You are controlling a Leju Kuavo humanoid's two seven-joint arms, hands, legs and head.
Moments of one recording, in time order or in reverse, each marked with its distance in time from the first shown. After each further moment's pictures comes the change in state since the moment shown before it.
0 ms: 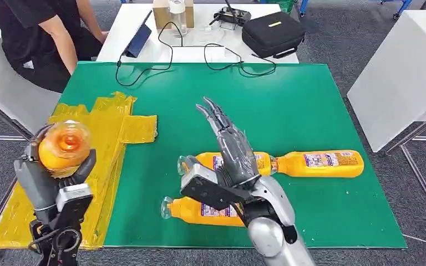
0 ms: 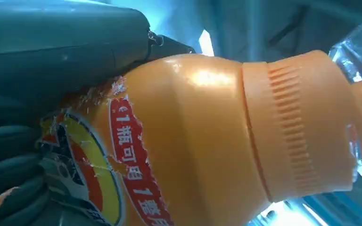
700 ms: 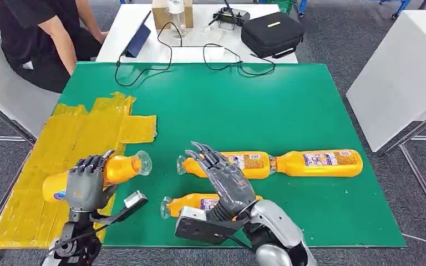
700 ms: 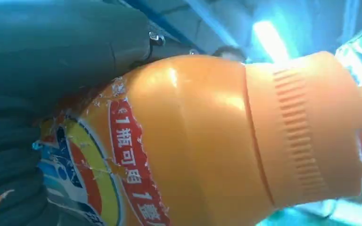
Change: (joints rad) left arm -0.041 0.084 0.004 0.420 -0.560 0.056 0.244; right arm 0.078 -0.113 0.077 -0.051 0.096 0.214 0.059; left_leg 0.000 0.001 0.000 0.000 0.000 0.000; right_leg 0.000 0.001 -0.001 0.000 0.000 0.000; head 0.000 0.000
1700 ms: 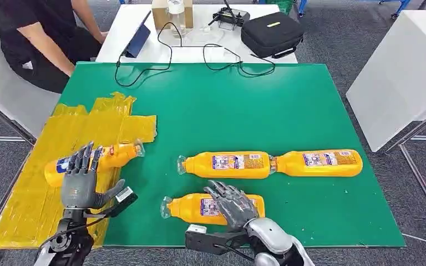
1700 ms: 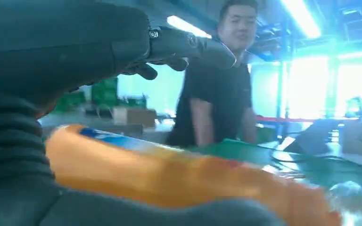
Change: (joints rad) left arm -0.083 0.063 0.032 0.217 0.132 0.002 -0.038; right arm 0.049 -0.056 -0.009 0.240 0.178 0.101 0.068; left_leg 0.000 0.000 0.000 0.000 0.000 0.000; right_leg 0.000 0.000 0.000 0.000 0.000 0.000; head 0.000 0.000
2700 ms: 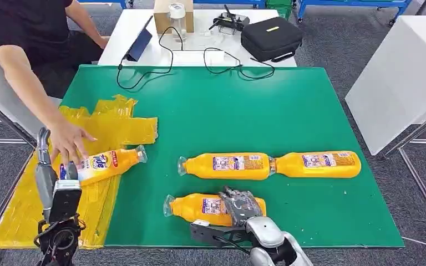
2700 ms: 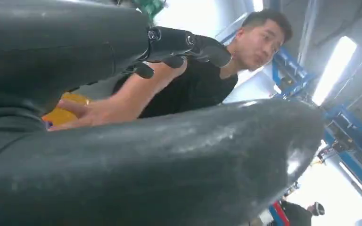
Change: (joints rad) left arm 0.103 -0.016 -0.042 -0.401 0.914 -0.212 -0.281; right arm -0.032 0.006 -0.015 0.188 0.117 0.066 0.143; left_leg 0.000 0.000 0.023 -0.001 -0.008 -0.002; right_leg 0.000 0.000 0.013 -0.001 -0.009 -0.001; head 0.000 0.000
